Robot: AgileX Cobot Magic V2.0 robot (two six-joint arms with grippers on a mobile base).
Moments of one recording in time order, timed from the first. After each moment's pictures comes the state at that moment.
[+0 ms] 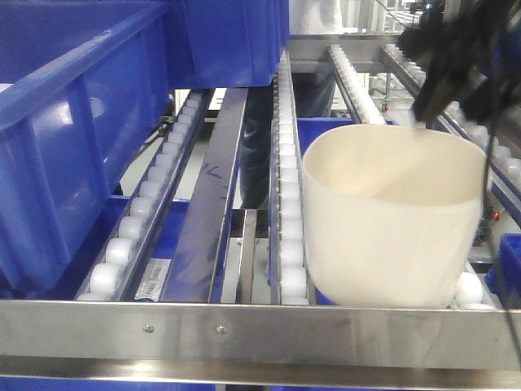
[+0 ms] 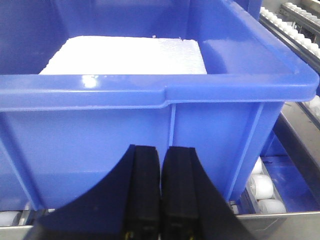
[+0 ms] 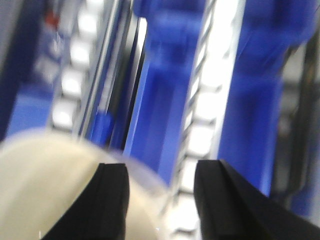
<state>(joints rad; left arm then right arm) -0.17 -0.01 0.01 0.00 0.19 -0.01 0.36 1.35 -0.92 -0.12 0.39 0.32</state>
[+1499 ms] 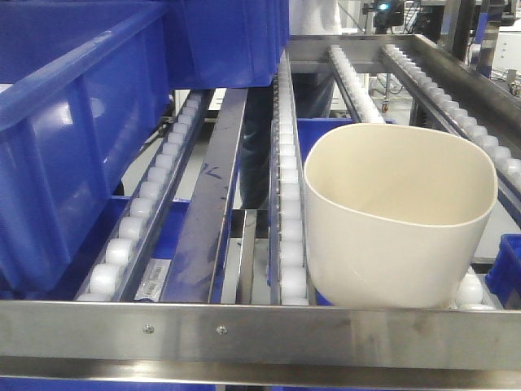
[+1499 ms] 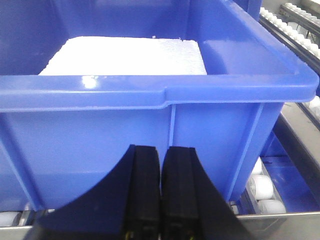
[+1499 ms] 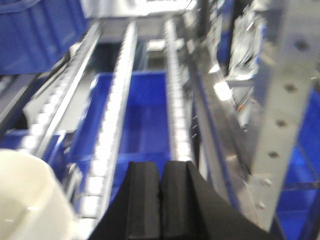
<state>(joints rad) -0.17 -0.01 0.01 0.00 0.19 -0.01 0.01 0.11 -0.16 -0.23 0.18 0.32</state>
